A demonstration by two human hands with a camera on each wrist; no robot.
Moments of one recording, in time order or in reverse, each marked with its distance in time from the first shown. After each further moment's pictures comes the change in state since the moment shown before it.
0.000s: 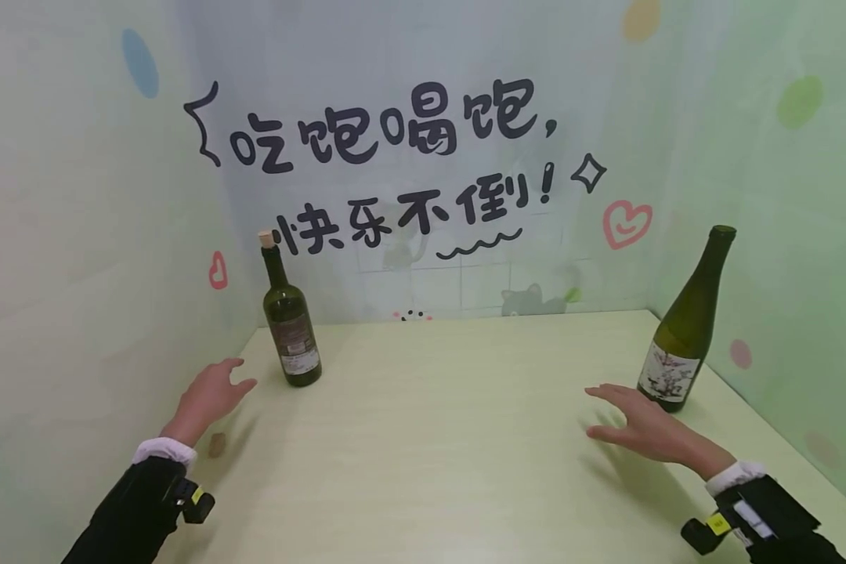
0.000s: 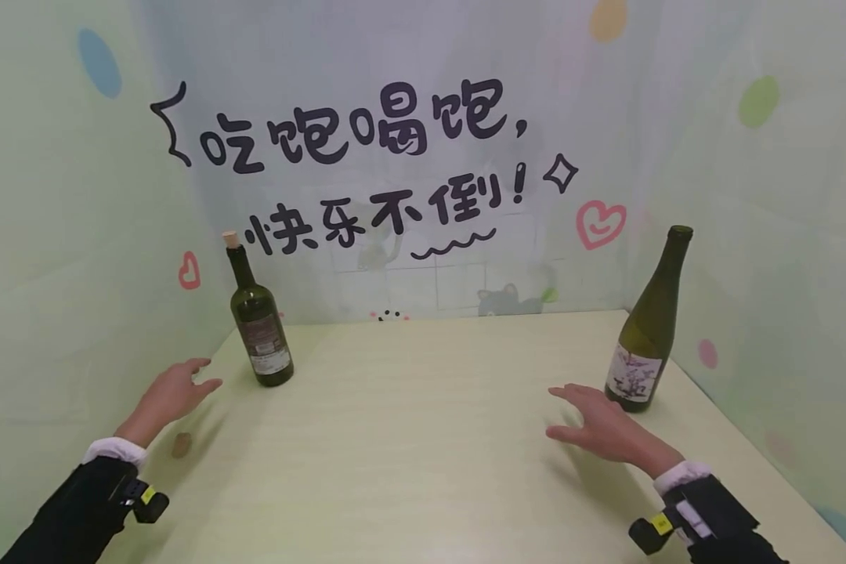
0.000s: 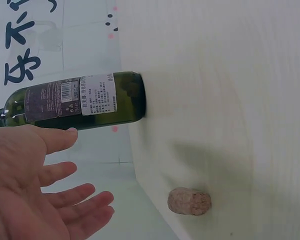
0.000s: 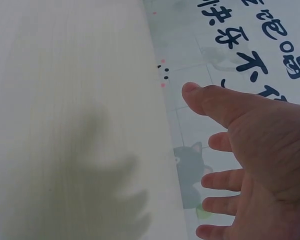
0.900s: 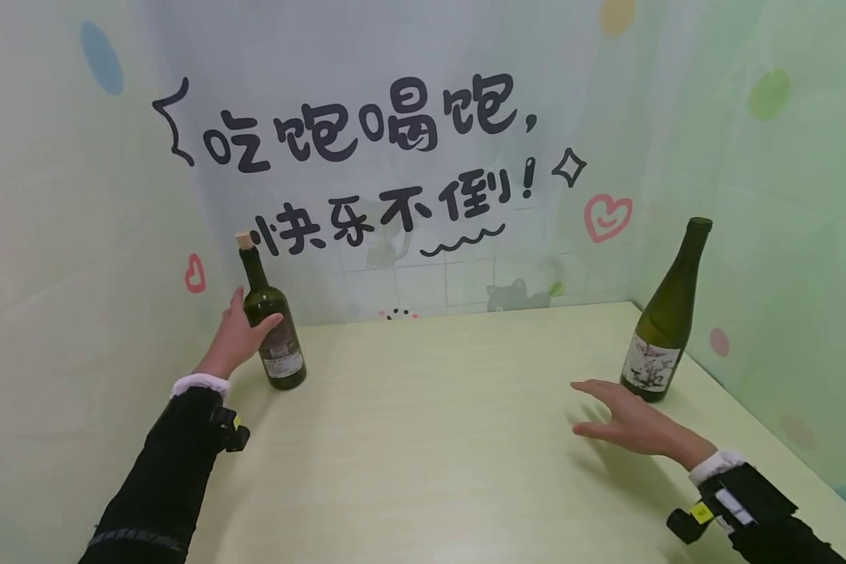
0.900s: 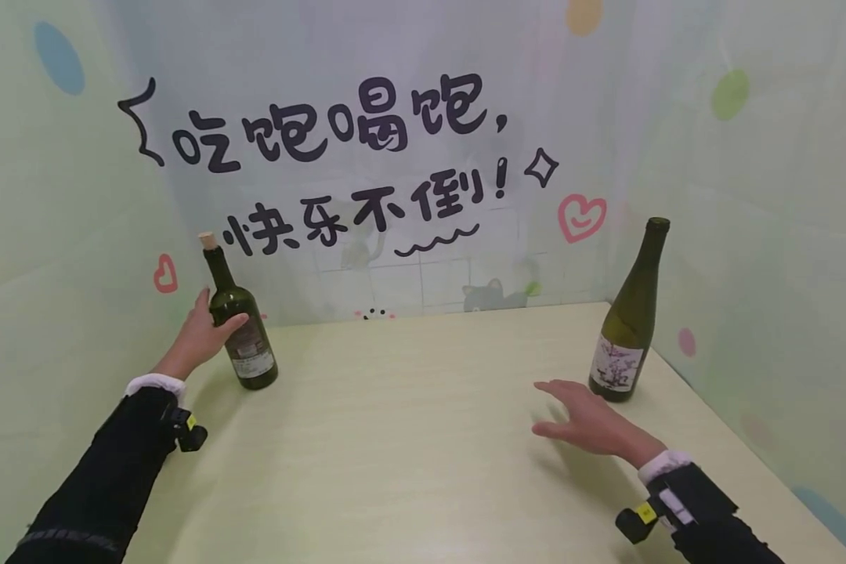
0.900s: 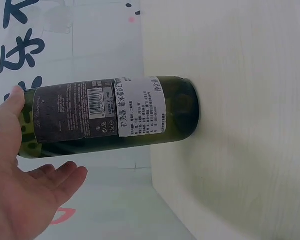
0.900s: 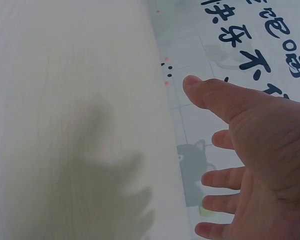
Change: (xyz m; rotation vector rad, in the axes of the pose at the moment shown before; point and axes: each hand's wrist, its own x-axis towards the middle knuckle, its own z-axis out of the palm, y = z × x) left_hand 0.087 0.056 -0.011 -0.351 0.060 -0.035; right_hand -0.002 0.005 0.004 0.028 -0.011 0.010
